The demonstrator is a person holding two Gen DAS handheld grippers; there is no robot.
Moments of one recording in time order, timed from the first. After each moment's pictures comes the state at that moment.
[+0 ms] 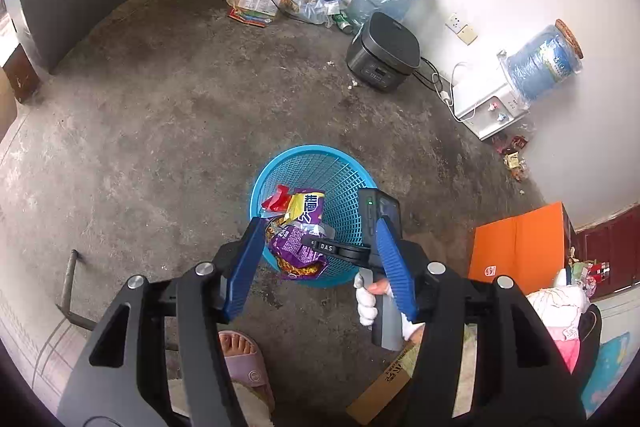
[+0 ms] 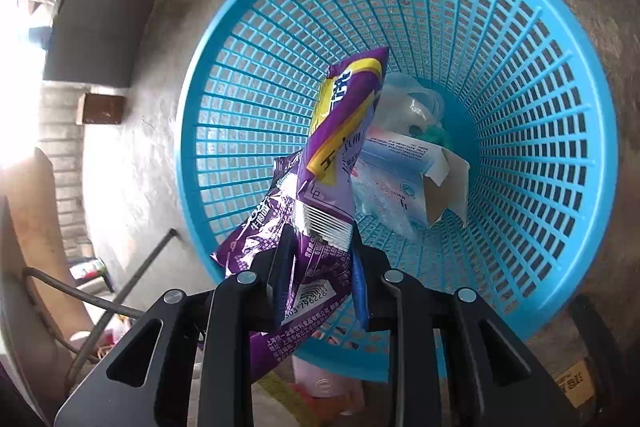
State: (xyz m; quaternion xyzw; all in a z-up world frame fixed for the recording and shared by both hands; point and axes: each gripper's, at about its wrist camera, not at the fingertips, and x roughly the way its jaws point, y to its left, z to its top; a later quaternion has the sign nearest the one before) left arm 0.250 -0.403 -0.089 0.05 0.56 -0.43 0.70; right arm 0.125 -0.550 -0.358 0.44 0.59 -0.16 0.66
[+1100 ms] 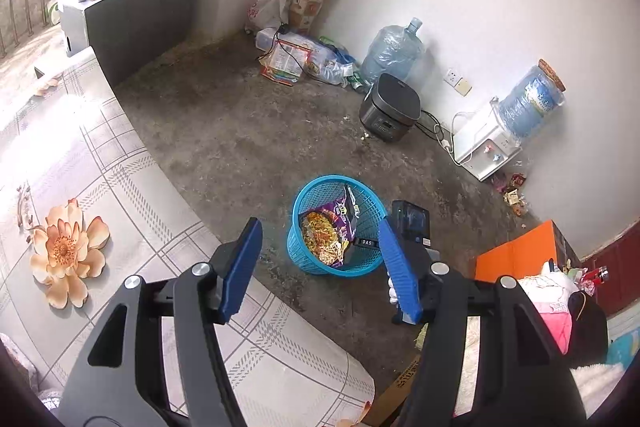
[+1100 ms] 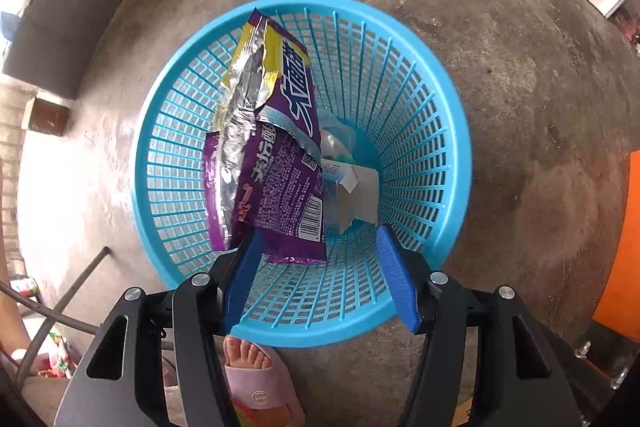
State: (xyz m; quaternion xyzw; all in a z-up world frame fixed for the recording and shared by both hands) left arm 0.204 -0.254 0.012 0.01 0.47 -0.42 0.78; right arm 0.092 -0.558 -0.283 0.36 0.55 -0.30 0.69
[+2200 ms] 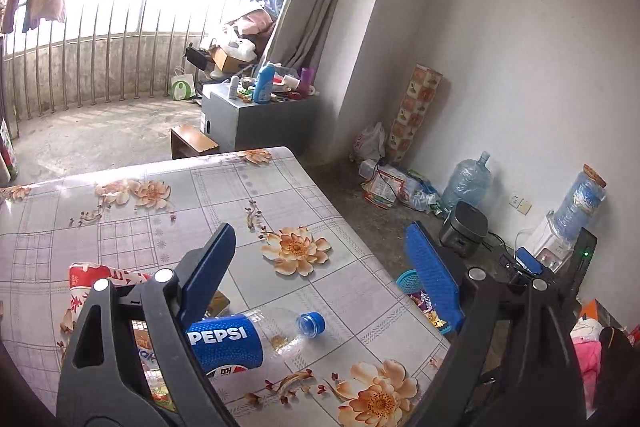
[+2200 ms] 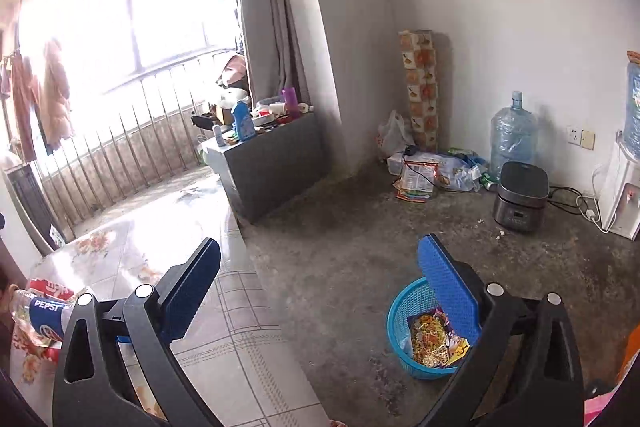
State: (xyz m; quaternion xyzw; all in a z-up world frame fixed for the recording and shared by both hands) left arm 0.105 0.019 0.105 -0.07 0.28 -0.25 0.93; right arm 0.015 -0.276 0.053 0.12 0.21 -0.16 0.96
